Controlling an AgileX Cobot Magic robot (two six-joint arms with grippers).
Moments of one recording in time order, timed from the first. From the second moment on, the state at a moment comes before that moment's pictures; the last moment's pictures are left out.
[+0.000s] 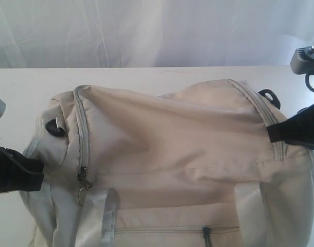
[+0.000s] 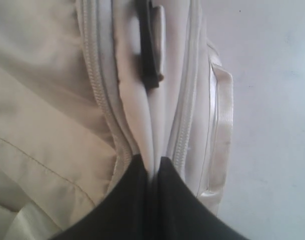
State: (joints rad) left arm -0.31 0.97 -0.50 -0.30 0.42 0.13; right arm 0.05 1.07 -0.79 0.11 0.74 -0.09
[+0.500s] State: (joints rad) left arm -0.28 0.98 -0.71 -0.10 0.54 0.15; right arm 0.05 1.23 -0.81 0.13 0.66 -0.09
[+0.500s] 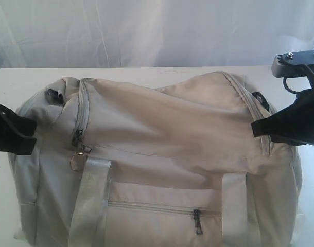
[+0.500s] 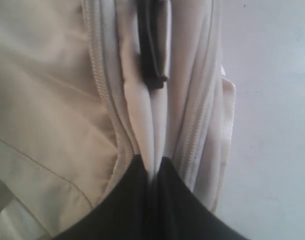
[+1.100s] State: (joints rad) left arm -0.22 0.98 -0.72 -0.08 0.63 0.14; right arm 0.05 1.10 -0.96 0.21 0.70 -0.18
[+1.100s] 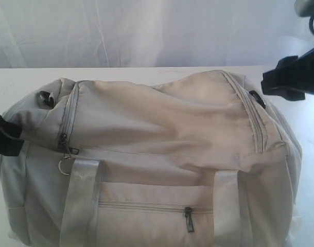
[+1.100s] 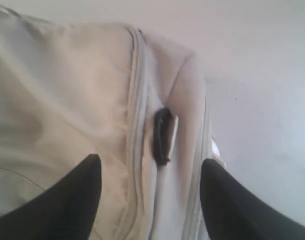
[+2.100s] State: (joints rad) left arm -0.21 0.98 -0.78 -0.12 0.72 0.15; right arm 0.76 1.76 -1.25 0.70 0.46 -0.61
